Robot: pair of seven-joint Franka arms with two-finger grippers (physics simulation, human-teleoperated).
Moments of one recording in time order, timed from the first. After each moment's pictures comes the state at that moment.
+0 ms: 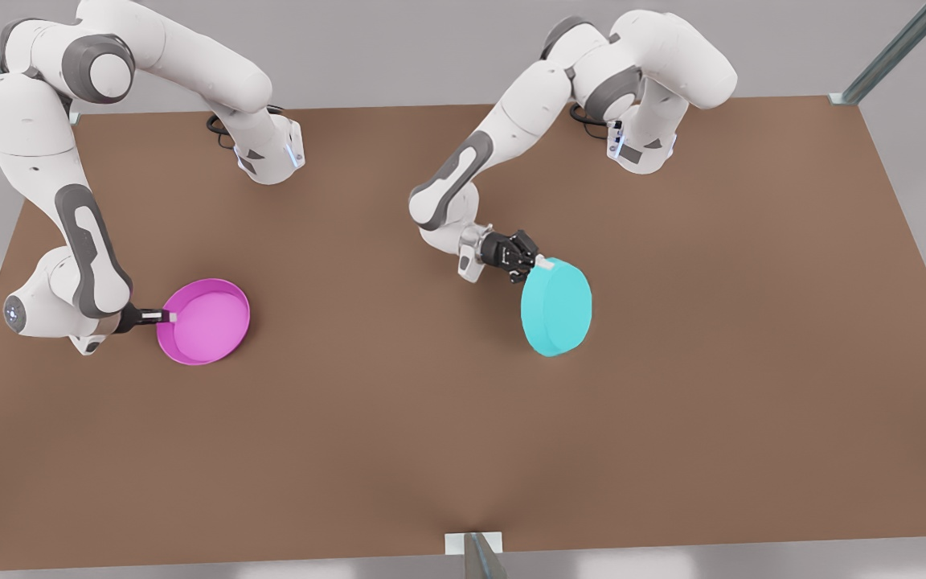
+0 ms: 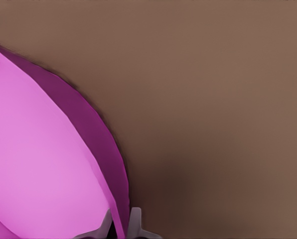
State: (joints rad) left arm -1.06 0.94 -0.09 -1.58 1.39 0.91 -1.42; right arm -0.64 0.56 0.19 -1.98 0.08 2.11 -0.49
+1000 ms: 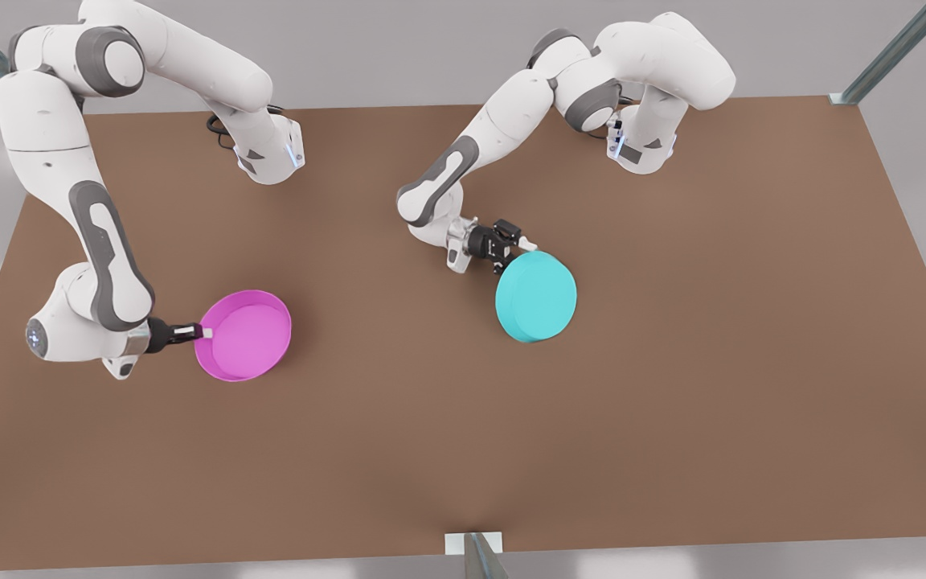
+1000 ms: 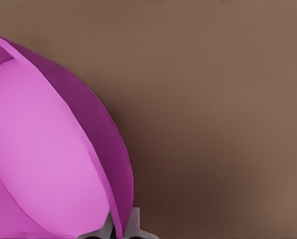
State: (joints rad) left arm -1.13 1.07 -0.10 -1.43 1.25 0.88 -1.43; right arm -0.60 0.55 0.39 -1.88 0.18 2.00 -0.46
